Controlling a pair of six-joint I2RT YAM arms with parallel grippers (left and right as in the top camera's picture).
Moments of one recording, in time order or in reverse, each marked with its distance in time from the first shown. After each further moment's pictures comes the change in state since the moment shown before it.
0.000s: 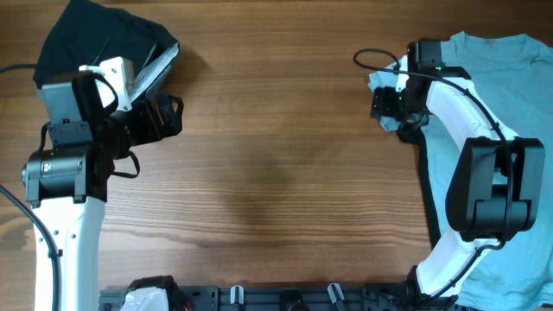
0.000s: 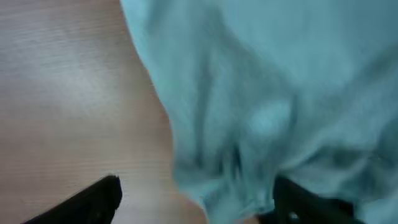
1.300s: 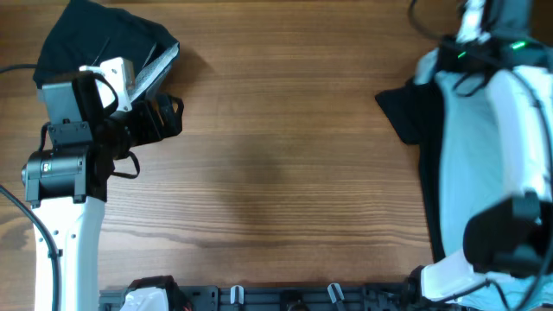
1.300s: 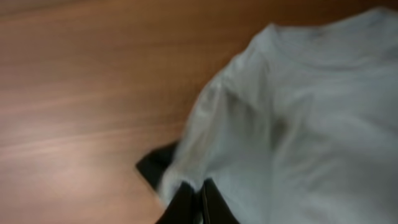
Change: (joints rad) left arm 0.000 0.000 0.001 -0.007 0.003 0.000; right arm -0.143 -0.208 0.348 -0.162 0.059 -0.107
